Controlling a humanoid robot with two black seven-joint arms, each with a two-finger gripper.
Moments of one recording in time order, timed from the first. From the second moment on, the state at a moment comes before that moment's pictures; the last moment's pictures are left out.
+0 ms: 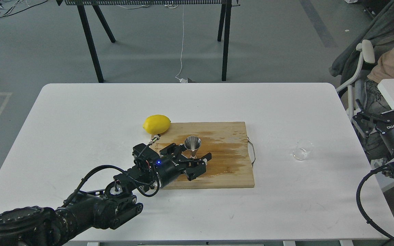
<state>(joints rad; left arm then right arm) -0.60 -0.04 -0.22 -0.52 1.74 0.49 -0.49 0.14 -0.49 1.42 1.01 0.28 0.49 -0.08</state>
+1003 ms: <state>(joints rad) -0.56 0.09 -0.22 -0.63 1.74 0.49 -0.49 0.14 -0.49 1.42 1.01 0.28 0.49 -0.08</state>
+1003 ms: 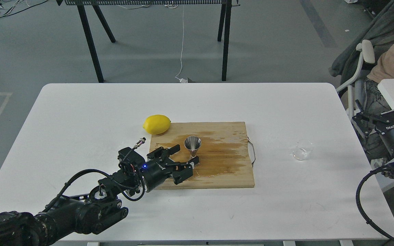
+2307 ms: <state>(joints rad) -0.55 0.58 -0.60 -1.02 1.33 -0.29 -0.49 0.14 -0.48 1.40 1.01 0.28 0.49 -0.08</state>
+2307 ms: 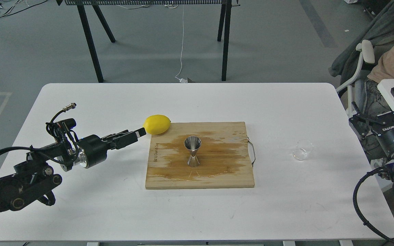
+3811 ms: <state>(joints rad) -0.56 0.54 -0.83 -0.55 0.34 -0.49 -0.49 0.00 -0.32 1.47 1.43 0.54 -0.30 -0.07</state>
